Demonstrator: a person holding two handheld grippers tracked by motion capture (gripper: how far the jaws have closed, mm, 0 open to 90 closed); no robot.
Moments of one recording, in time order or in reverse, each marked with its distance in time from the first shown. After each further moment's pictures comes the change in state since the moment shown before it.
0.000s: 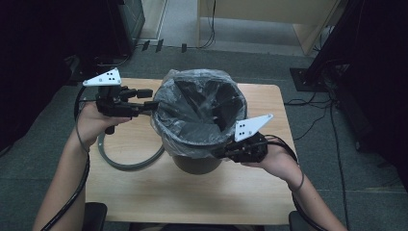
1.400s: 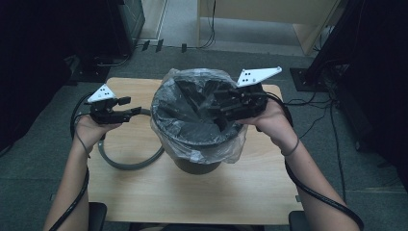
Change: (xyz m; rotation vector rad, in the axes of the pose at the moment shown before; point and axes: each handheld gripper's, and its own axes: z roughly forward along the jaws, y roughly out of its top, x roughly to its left) left arm 0.072 -0.099 0.003 0.088 0.346 -0.031; right arm -0.064 0.073 -0.024 -0.177 -0.197 0.080
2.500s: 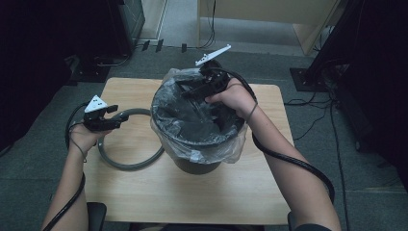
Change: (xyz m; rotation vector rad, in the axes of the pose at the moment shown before) left arm 0.042 -0.060 0.005 0.049 0.130 -0.015; right arm -0.046 0.033 0.100 0.227 -0.059 0.151
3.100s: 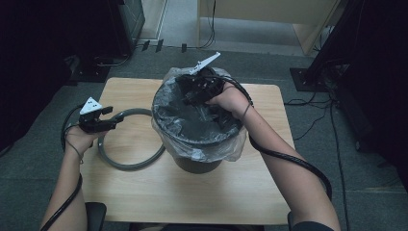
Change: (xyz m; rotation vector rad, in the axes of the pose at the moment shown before) left arm 0.013 -0.015 -0.002 -0.002 0.018 -0.027; right arm -0.003 -0.008 0.023 0.079 -0.082 -0.097
